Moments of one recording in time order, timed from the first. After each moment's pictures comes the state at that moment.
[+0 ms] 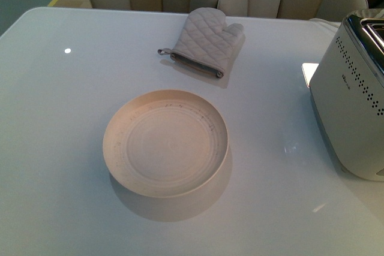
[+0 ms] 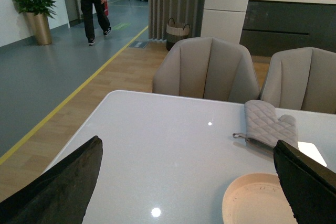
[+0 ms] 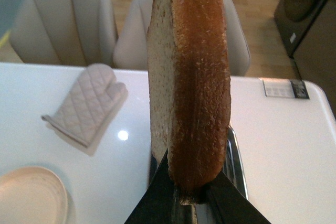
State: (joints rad) left arm 0.00 0.01 0.01 0.00 0.00 -0.01; right arm -0.12 1.14 0.97 -0.21 -0.11 -0.08
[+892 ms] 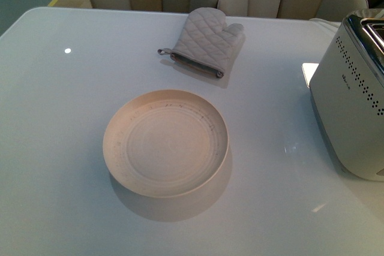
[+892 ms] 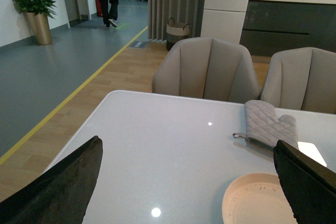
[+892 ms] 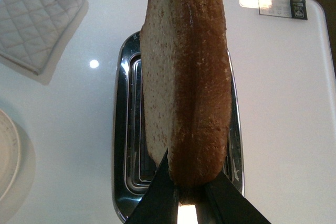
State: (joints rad) left arm 0.00 0.01 0.01 0.00 0.00 -0.01; right arm -0.05 1.35 0.97 -0.31 0.07 -0.11
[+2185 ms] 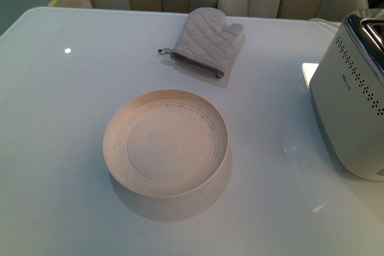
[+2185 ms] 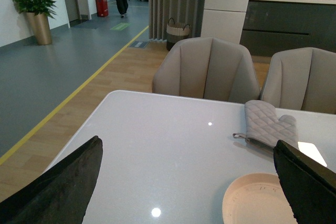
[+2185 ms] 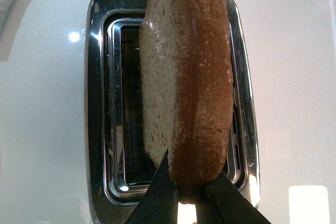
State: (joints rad) left arm 0.00 0.01 0.01 0.00 0.00 -0.01; right arm -0.04 1.50 0.93 -0.23 0.15 -0.09
